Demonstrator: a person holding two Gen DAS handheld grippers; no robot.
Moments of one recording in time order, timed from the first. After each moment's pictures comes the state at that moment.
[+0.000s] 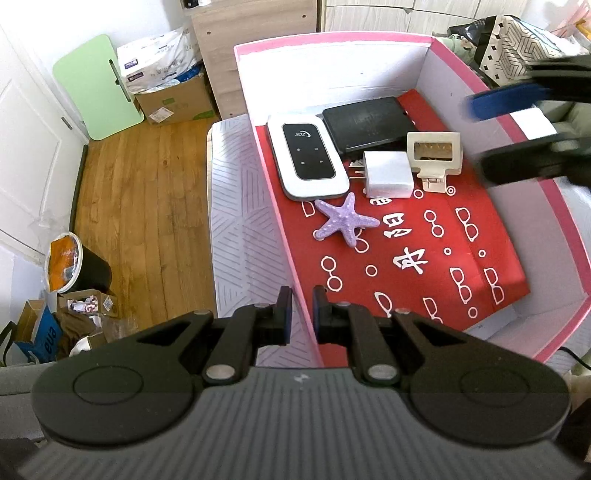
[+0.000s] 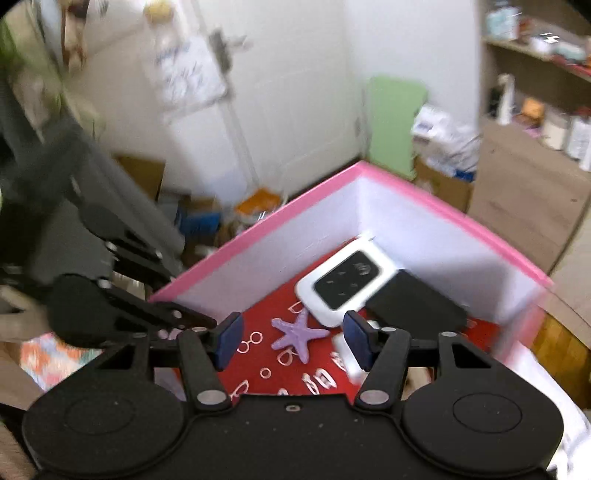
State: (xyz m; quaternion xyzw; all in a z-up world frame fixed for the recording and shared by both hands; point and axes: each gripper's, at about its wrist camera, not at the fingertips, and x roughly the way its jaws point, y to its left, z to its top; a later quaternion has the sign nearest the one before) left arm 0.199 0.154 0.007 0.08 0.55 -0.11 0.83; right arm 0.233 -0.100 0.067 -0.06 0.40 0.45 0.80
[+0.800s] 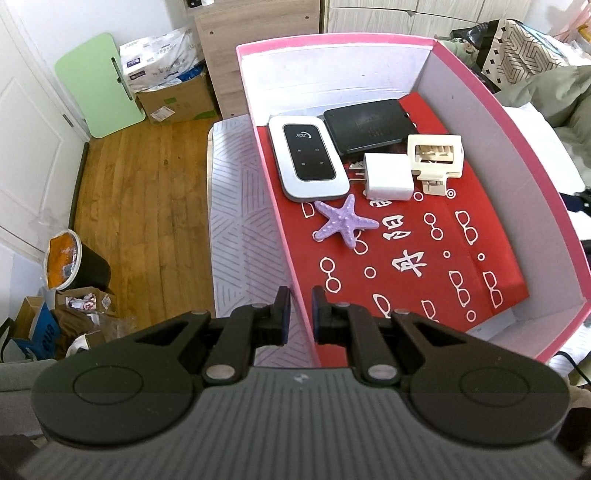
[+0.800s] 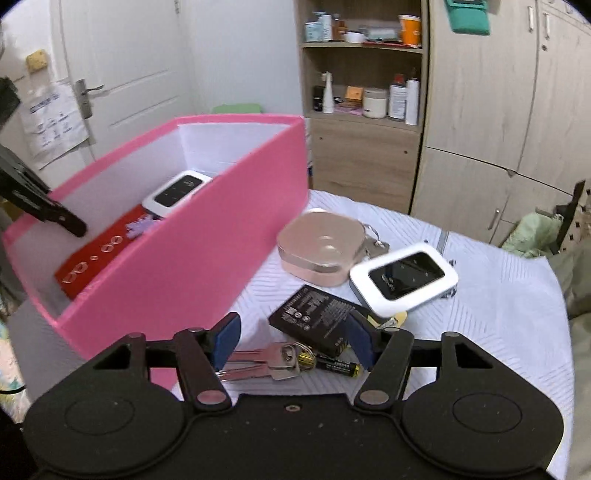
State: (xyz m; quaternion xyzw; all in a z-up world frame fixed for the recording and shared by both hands) left arm 0.199 0.156 0.009 0.07 0.55 -0.11 0.83; right arm 0.152 -0.210 -0.028 -0.02 0.38 0.23 0.90
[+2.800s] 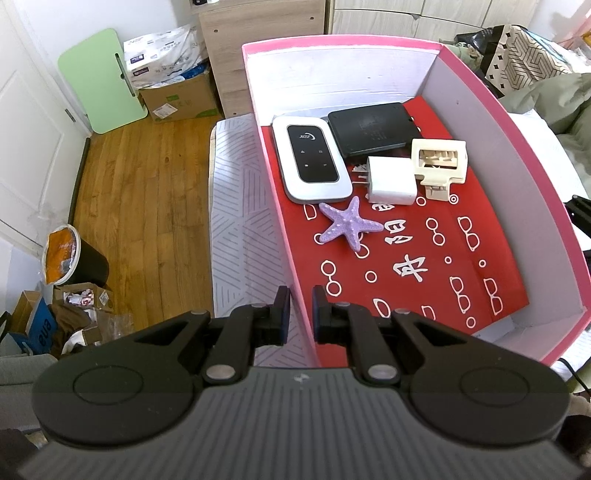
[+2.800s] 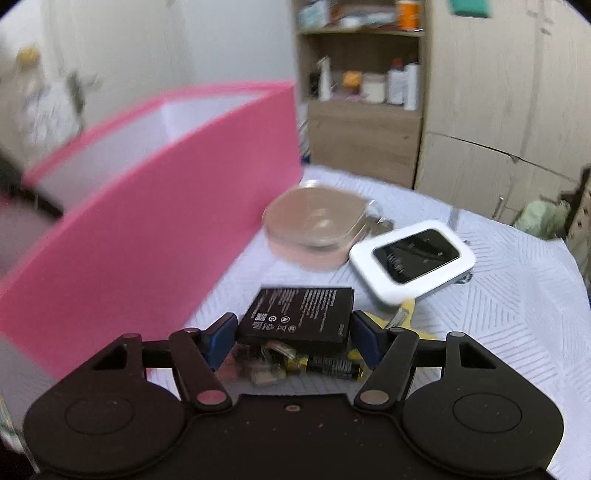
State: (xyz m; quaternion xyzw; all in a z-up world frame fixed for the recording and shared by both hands) left arm 0.200 0.158 0.009 0.06 0.55 -0.10 0.83; right arm 0.161 -0.200 -0.052 -0.05 0.39 0.24 0.89
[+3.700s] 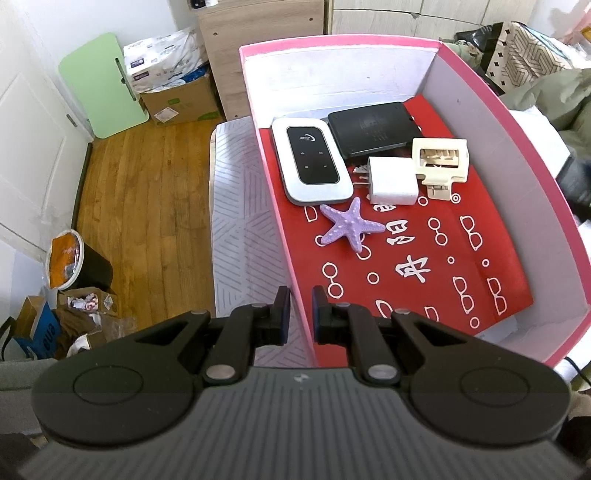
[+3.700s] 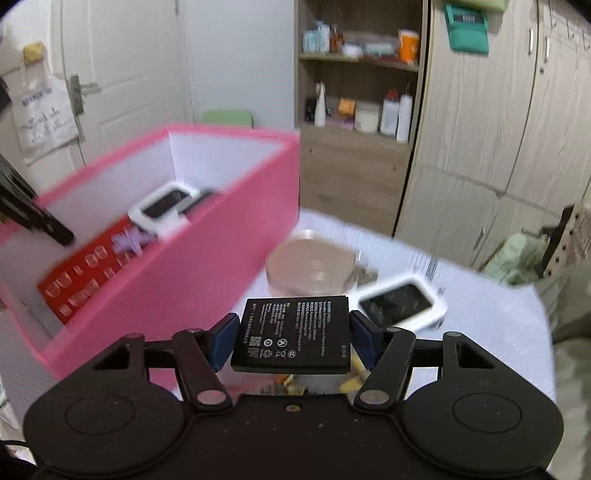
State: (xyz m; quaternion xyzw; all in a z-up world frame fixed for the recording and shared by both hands) left arm 0.200 0.156 0.007 0.07 0.54 -0.10 0.83; right arm 0.154 -0.204 0.012 -0.05 0.34 0.22 0.91
